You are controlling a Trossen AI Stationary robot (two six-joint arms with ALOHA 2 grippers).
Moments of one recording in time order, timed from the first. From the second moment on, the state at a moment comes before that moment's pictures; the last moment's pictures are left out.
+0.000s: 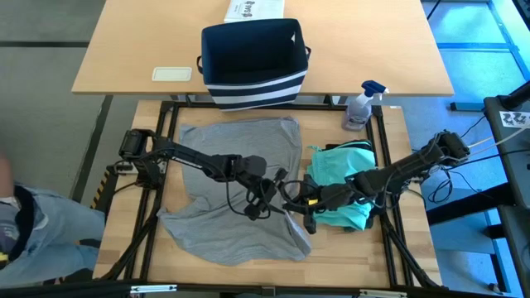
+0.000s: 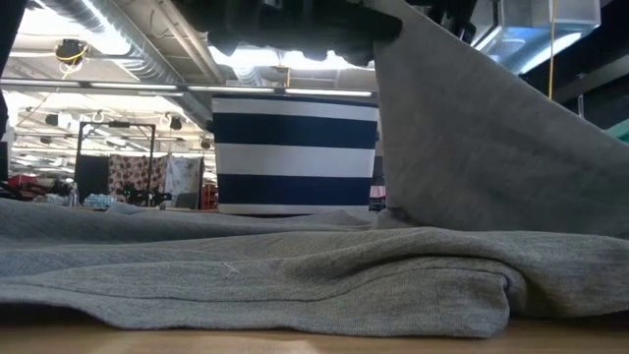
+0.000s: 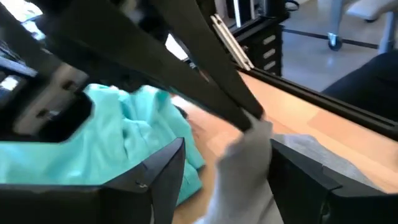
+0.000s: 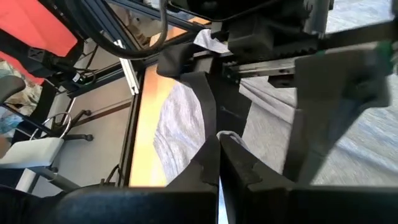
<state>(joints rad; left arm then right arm) -0.07 1.80 1.12 0.30 0.39 0.42 0.41 1.38 0.92 0.02 0.22 0.56</state>
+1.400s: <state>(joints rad) -0.30 1.67 1.12 -0.09 0.19 0.48 0.40 1.37 0.92 -0.17 0.32 0.17</state>
